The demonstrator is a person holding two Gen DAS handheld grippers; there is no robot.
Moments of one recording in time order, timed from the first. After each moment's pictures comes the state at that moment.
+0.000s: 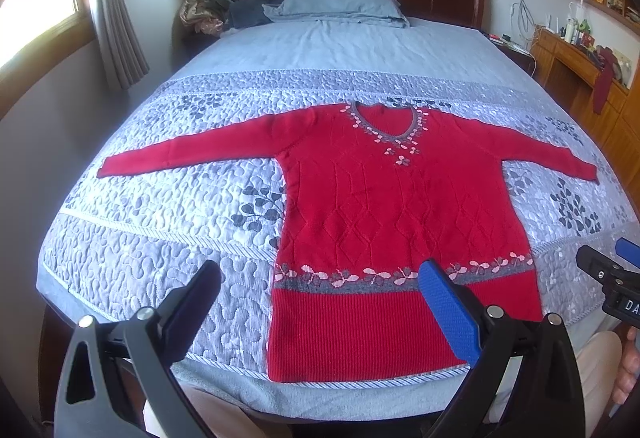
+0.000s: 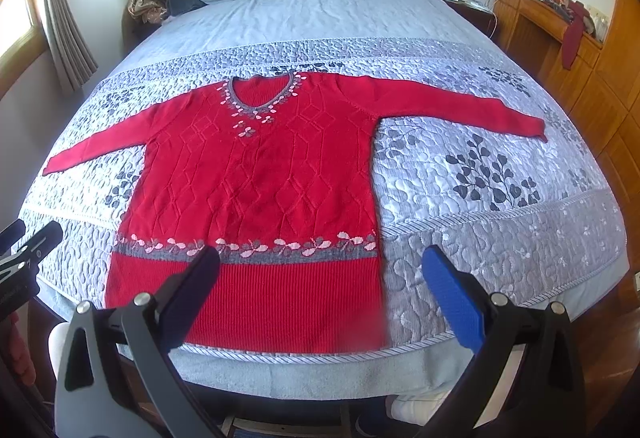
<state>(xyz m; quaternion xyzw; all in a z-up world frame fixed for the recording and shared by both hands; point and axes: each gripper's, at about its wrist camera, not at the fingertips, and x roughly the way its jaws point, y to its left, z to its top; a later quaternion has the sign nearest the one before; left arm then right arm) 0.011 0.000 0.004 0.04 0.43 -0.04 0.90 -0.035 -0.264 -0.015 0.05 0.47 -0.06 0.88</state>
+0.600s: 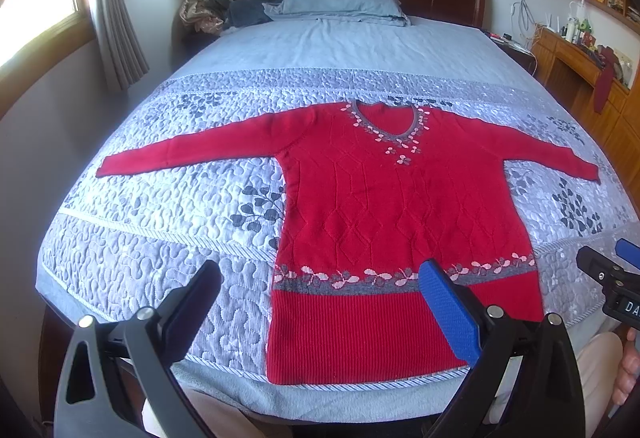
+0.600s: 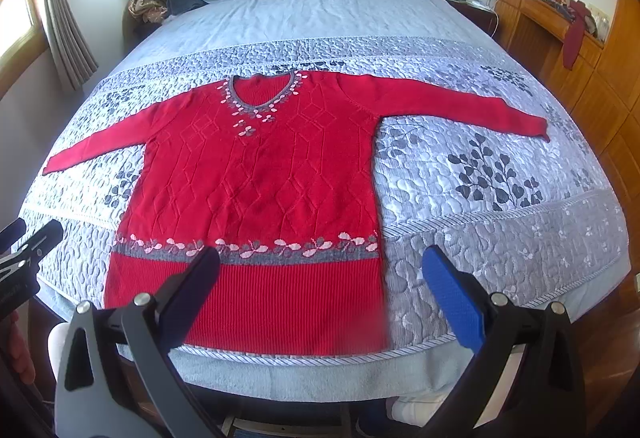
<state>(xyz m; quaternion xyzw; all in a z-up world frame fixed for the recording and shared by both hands) 0.013 -0.001 0.002 0.04 0.43 -0.04 0.90 -0.034 -0.264 -0.018 0.05 0.47 -0.06 0.88</state>
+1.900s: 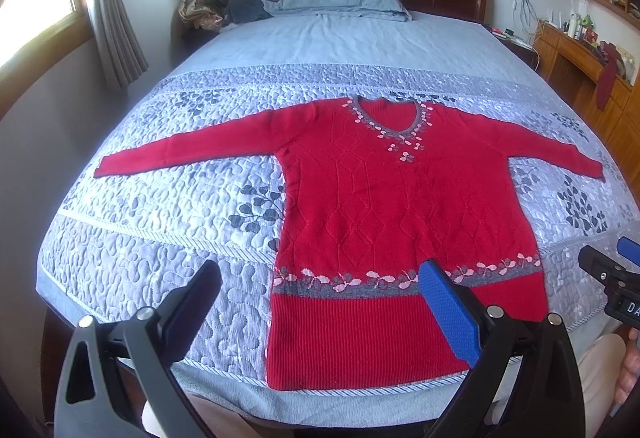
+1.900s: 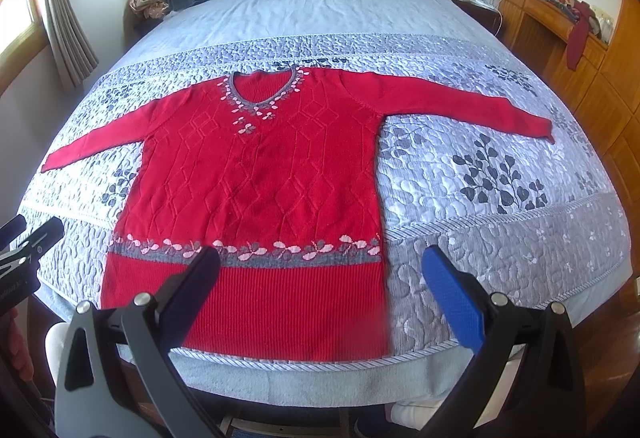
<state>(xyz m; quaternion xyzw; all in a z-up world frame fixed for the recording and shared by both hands) 0.026 -0.002 -0.007 0.04 0.44 -0.03 0.90 -0.021 -0.267 -0.027 0.05 0.48 -0.05 0.88</state>
